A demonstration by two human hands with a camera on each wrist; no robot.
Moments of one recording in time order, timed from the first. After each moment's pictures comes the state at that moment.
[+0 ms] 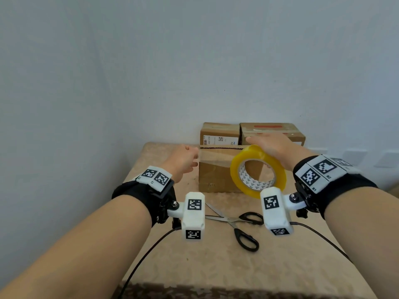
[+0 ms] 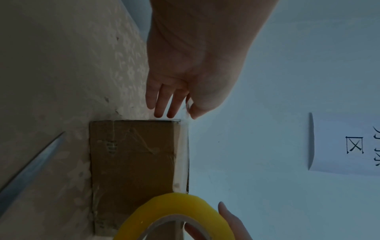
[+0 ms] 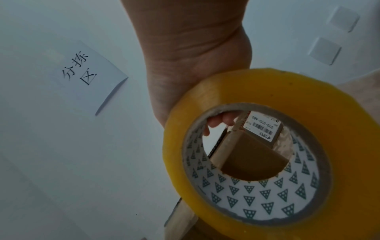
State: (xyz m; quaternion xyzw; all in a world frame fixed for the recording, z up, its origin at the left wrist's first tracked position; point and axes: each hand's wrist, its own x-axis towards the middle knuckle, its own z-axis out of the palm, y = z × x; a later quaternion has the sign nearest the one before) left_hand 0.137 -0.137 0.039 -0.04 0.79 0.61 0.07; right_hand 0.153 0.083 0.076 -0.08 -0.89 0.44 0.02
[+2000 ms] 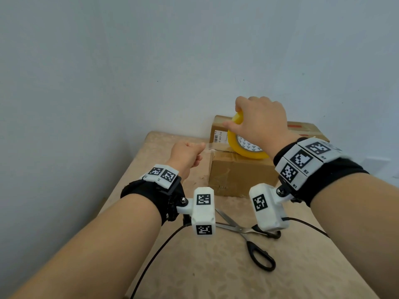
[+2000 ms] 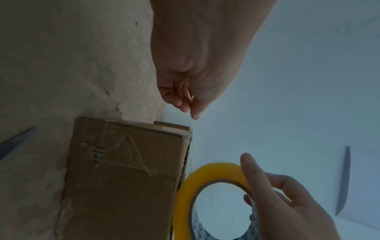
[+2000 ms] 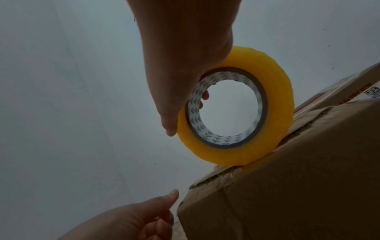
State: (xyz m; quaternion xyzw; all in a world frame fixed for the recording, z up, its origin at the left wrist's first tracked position) left_hand 0.084 -0.151 -0.004 -0.10 0.68 0.73 0.01; right_hand 0.100 0.011 0.094 0.09 -0.97 -0.04 0.23
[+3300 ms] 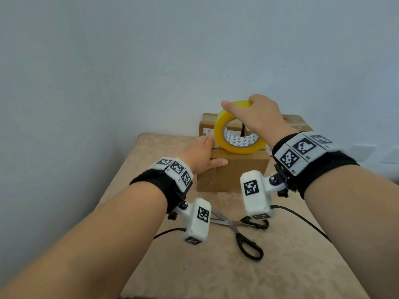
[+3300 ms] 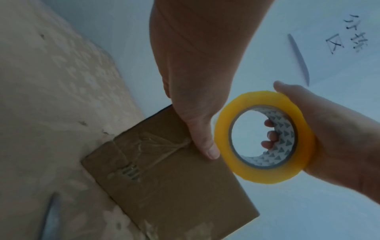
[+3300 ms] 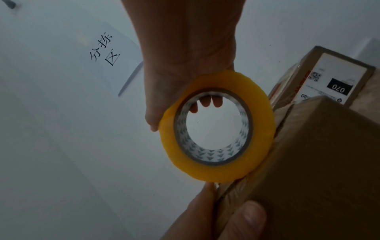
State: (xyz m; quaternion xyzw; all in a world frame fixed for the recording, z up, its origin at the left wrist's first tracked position) left_hand 0.076 -0.116 -0.002 0.27 0.95 0.18 0.03; right_hand 0.099 0.047 0.093 -0.03 -0.94 0.27 0.18
